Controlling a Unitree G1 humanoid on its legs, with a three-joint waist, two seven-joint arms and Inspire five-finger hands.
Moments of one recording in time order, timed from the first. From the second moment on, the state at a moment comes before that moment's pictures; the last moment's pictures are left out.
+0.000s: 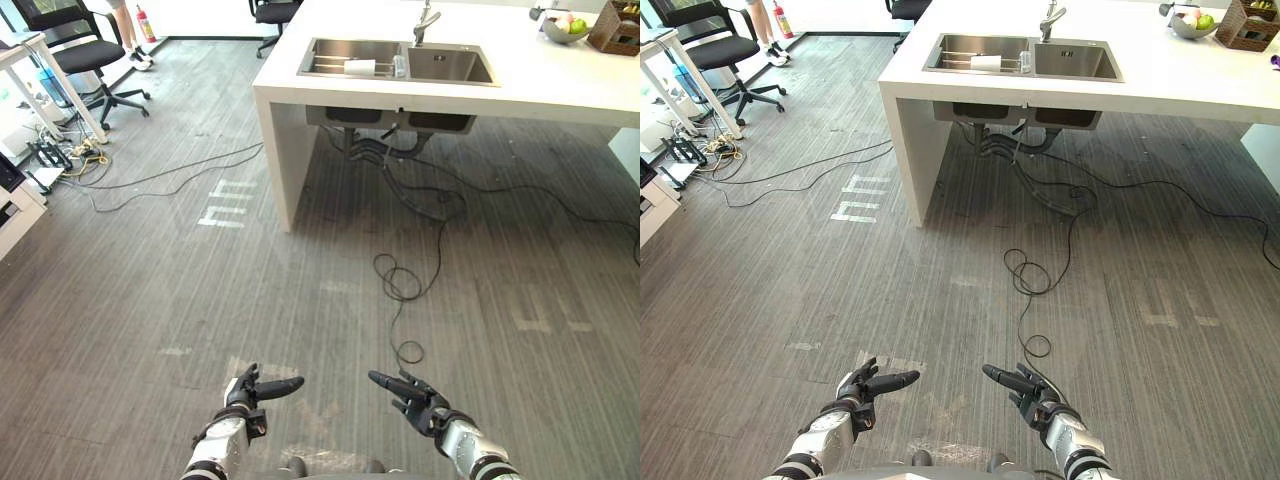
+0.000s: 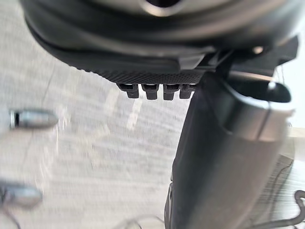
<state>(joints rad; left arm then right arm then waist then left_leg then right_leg) -0.04 0.13 -0.12 0.85 -0.27 0.06 0.16 -0.10 -0.16 -0.03 1.01 0.51 0.12 0.16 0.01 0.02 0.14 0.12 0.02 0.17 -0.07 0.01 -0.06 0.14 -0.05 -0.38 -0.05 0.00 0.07</state>
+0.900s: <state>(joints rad) 0.06 0.10 -0.14 0.83 -0.41 0.07 0.11 -0.02 -0.11 -0.03 1.00 0.55 0.11 0.08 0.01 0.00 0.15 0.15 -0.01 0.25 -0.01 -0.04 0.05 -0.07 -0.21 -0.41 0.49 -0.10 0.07</state>
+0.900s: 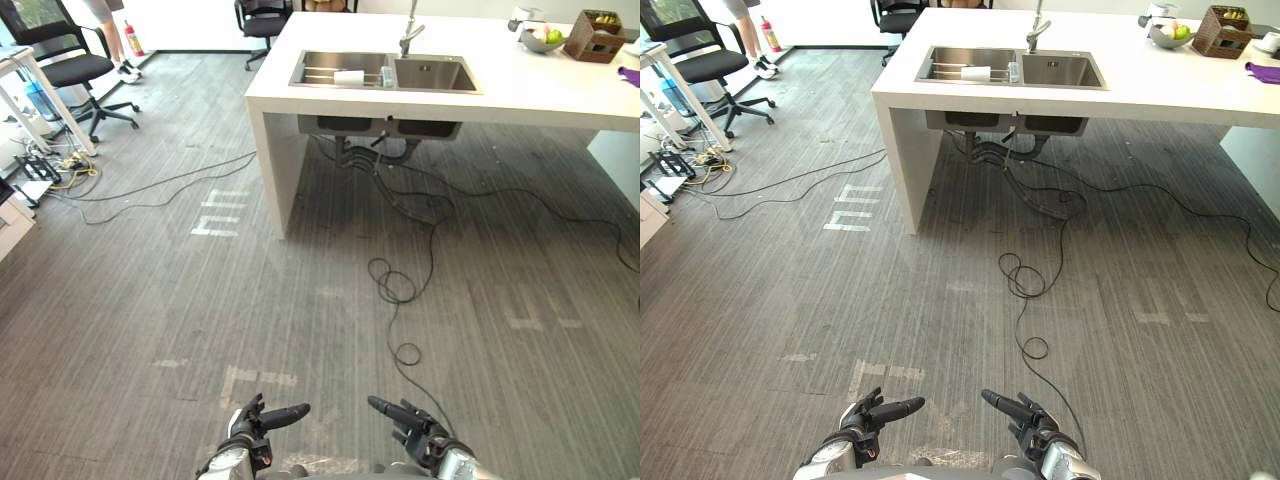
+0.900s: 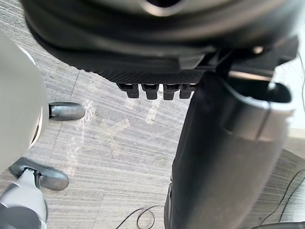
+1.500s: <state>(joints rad) -0.04 0.11 -0.15 0.75 -0.51 0.14 0.13 0.00 -0.14 -0.09 0.89 0.63 0.11 0.05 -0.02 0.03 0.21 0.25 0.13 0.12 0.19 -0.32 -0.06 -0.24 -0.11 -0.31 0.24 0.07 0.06</state>
